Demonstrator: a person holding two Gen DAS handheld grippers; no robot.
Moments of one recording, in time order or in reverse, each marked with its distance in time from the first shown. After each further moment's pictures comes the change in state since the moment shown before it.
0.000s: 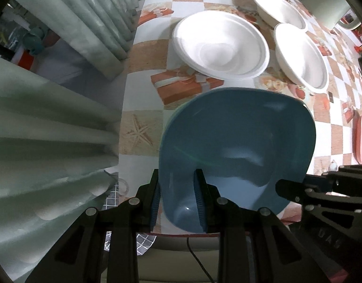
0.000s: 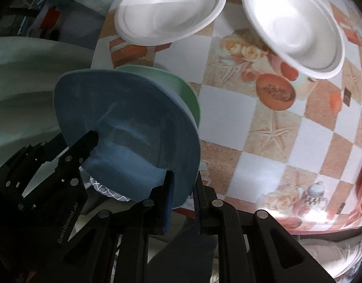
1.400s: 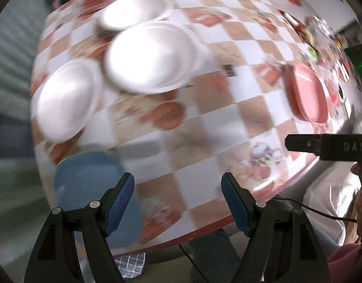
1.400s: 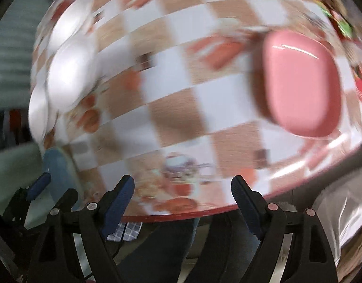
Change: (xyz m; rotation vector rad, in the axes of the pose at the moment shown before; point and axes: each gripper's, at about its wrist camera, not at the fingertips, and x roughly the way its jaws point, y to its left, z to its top) left arm 0.002 -0.129 0.045 0.407 -0.033 -0.199; right arm -0.050 -0.228 -0.100 0.565 -0.178 0.012
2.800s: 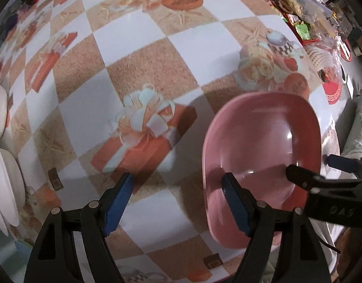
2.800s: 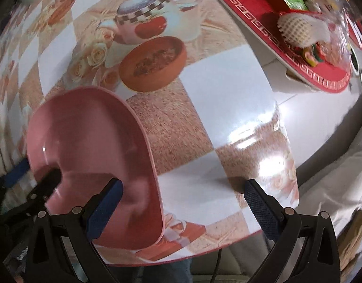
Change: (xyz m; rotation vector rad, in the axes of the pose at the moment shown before) left arm 0.108 -0.222 0.148 0.121 0.080 0.021; right arm 0.013 -0.215 0.092 0.127 -0.011 -0.157
